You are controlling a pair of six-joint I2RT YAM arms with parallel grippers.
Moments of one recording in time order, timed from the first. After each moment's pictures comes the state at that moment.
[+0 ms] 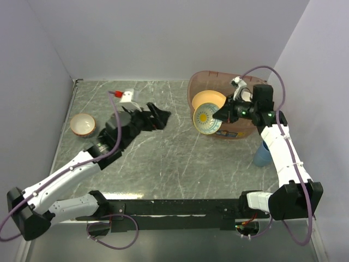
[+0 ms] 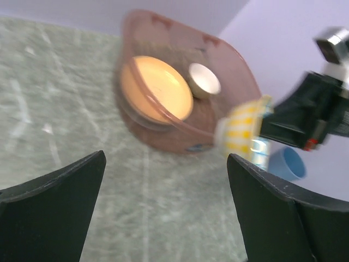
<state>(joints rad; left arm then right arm) -0.83 1.05 0.98 -0.03 -0.28 -0.62 0.07 1.25 1.20 -0.58 -0.77 0.00</state>
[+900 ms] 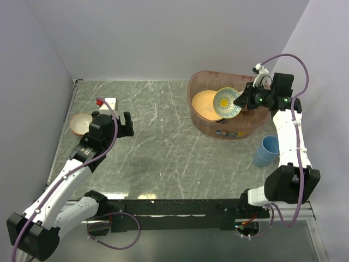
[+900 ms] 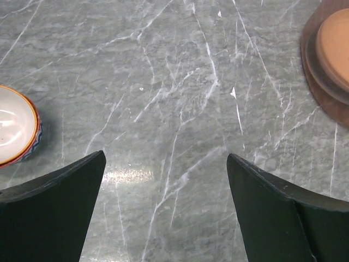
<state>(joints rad) -0.41 0.89 0.80 -0.27 -0.28 -0.23 -0.17 1.39 1.43 -0.70 -0.70 -0.10</state>
